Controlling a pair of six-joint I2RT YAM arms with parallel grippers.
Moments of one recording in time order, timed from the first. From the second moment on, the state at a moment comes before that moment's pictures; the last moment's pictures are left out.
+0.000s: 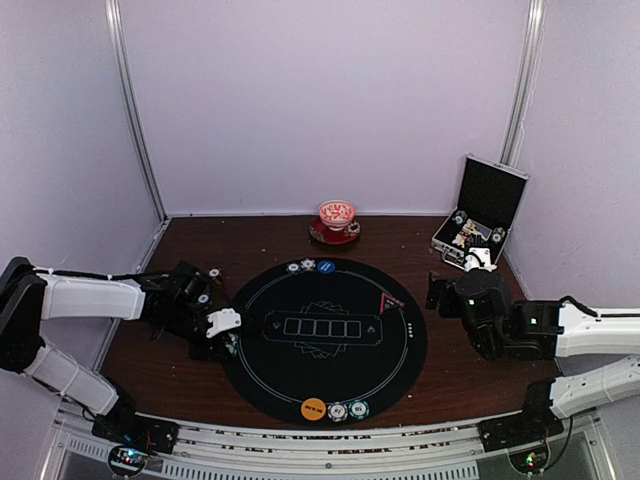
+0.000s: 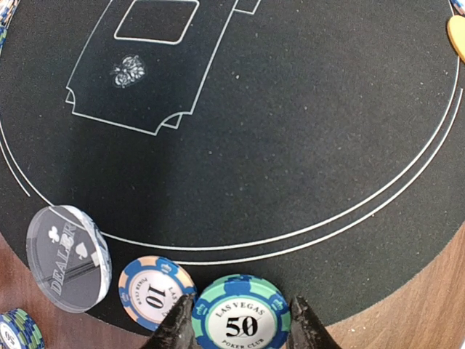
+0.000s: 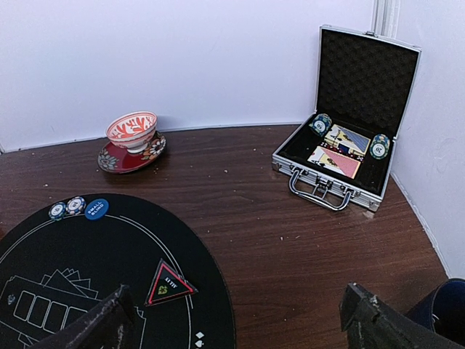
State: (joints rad) left arm -0.54 1.39 0.63 -0.41 0.31 0.75; right arm 1.01 0.98 0.57 -0.11 0.97 0.51
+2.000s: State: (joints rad) left arm -0.23 1.74 1.17 -0.42 0.11 0.58; right arm 1.01 0.99 0.57 -0.11 0.95 0.50
